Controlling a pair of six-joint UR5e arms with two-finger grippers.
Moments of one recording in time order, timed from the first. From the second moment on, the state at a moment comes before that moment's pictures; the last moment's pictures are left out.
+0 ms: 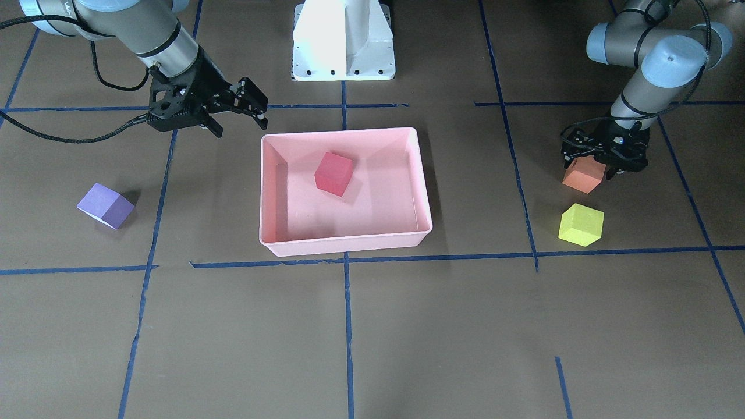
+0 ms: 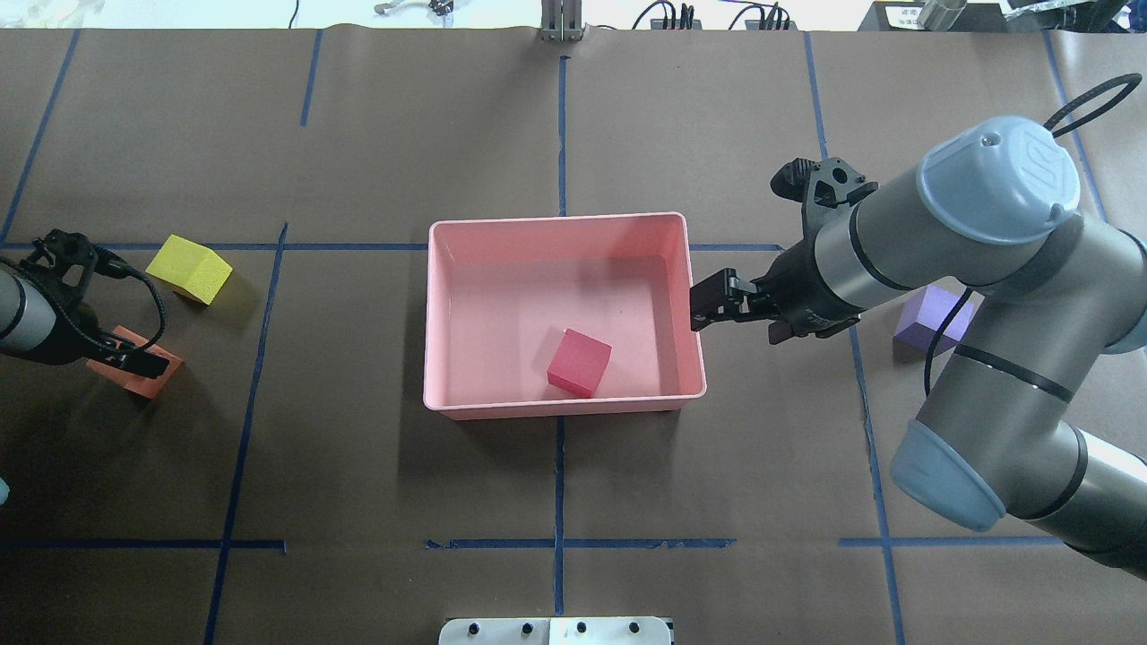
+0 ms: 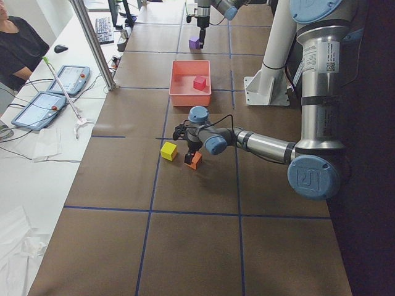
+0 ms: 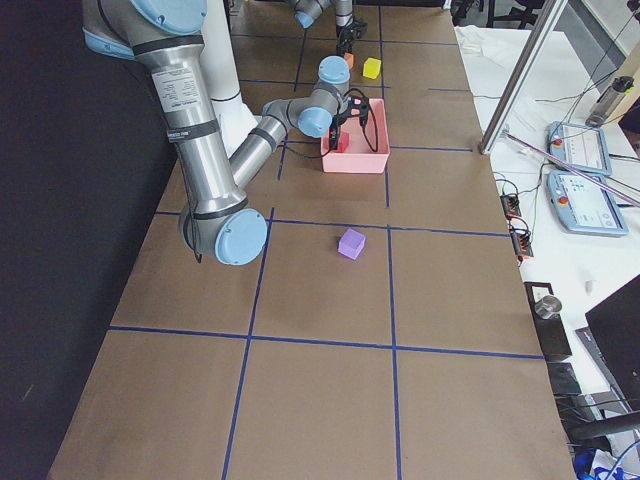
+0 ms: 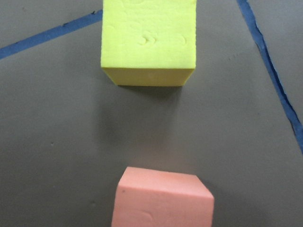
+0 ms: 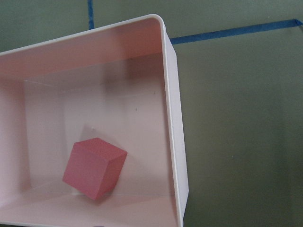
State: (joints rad) left arm -0.80 -1.50 -1.77 -2.12 -1.99 -0.58; right arm 0.68 -1.23 2.02 -1.37 2.12 1.27
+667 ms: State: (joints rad) left arm -0.75 -1.51 -1.74 -2.13 -2.02 -0.61; right arm 0.69 -1.24 2.03 -1.37 2.11 1.27
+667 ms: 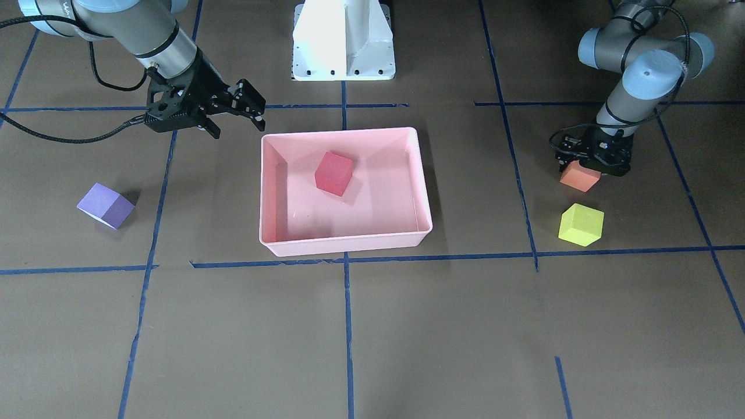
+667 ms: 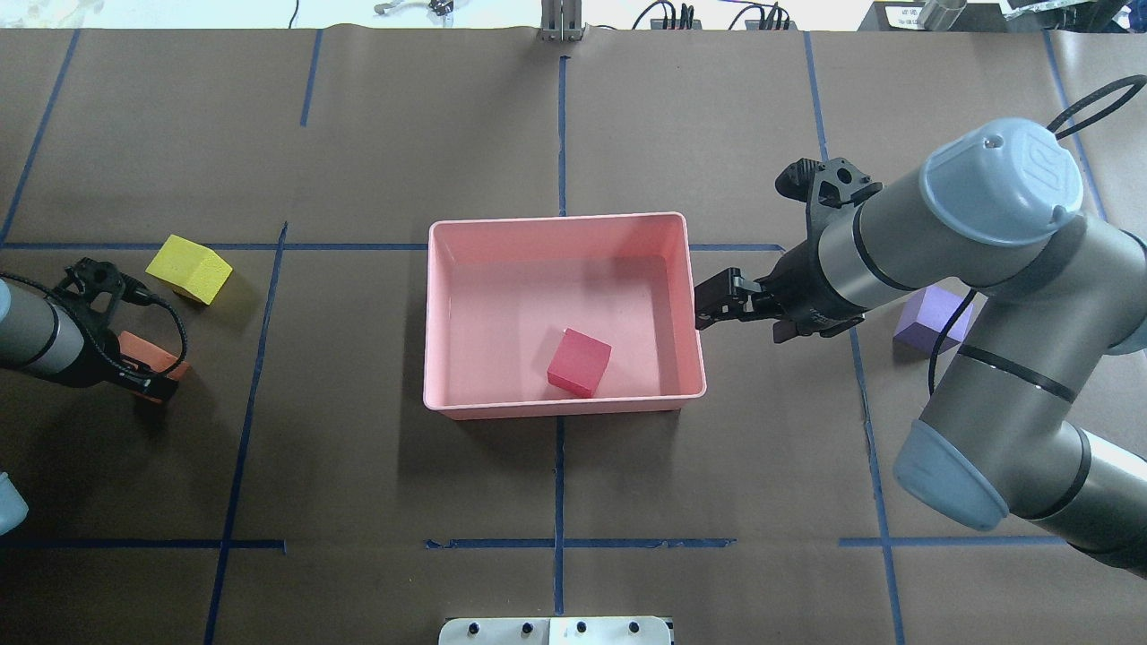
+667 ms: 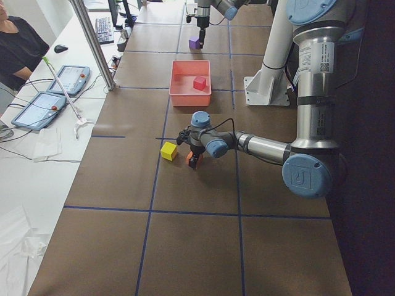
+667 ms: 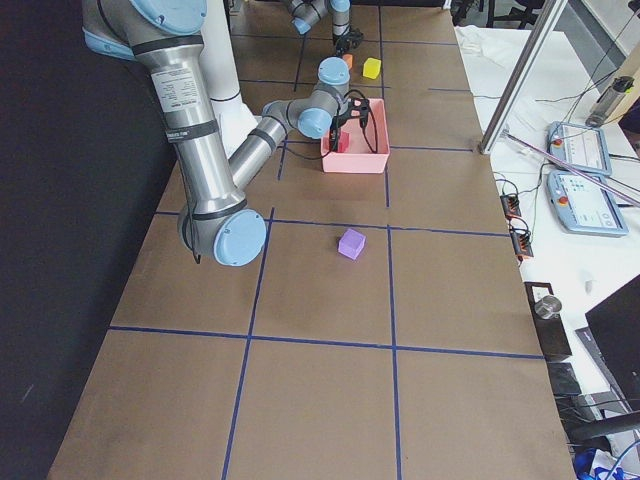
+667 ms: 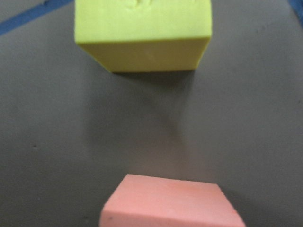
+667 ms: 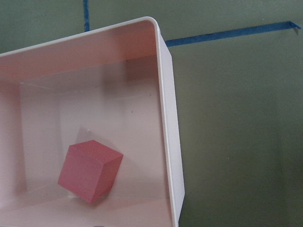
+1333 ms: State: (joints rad) left arm -0.76 -1.86 -1.91 -2.11 -2.19 -1.24; right arm 0.82 -1.38 2.04 -1.37 2.12 1.13
